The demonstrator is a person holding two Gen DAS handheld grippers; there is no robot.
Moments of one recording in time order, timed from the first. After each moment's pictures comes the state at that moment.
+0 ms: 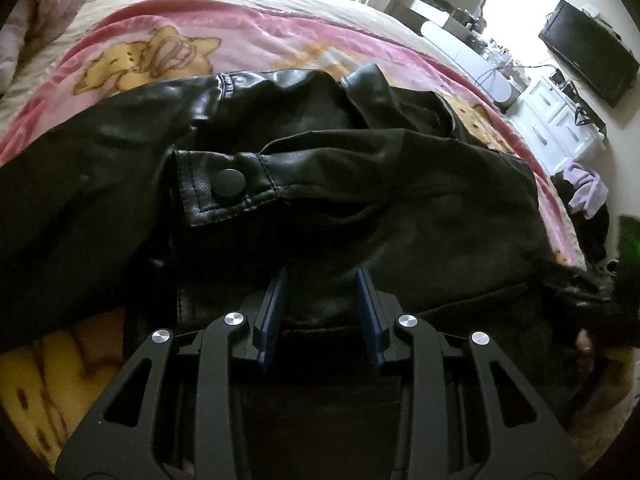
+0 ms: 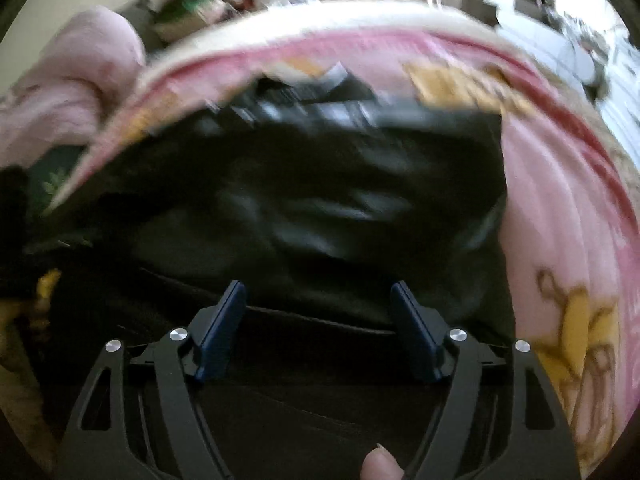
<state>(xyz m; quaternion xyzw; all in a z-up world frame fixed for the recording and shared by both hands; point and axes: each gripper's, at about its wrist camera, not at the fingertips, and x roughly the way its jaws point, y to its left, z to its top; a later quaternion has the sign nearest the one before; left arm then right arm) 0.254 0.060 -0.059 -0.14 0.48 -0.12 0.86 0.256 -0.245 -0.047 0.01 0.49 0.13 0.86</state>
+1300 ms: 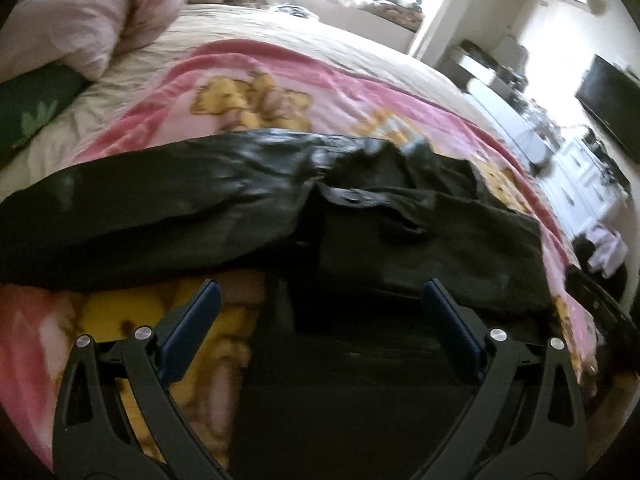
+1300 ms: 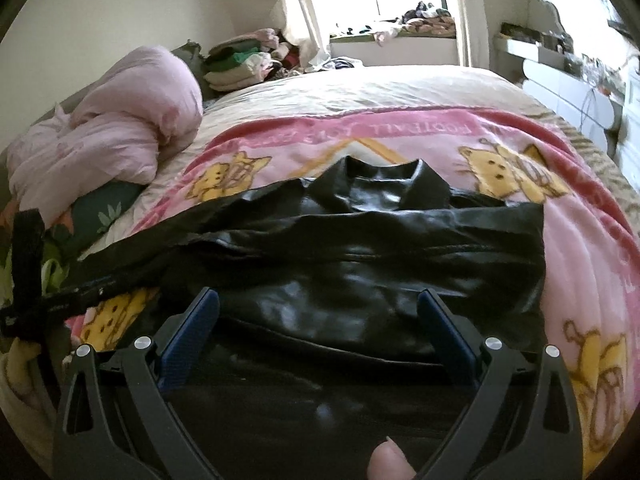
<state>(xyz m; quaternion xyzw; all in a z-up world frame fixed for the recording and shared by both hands) 0.181 0.115 -0.002 -0.17 0.42 0.01 0.89 0.216 -0.181 0.035 0.02 0.37 0.21 0.91</state>
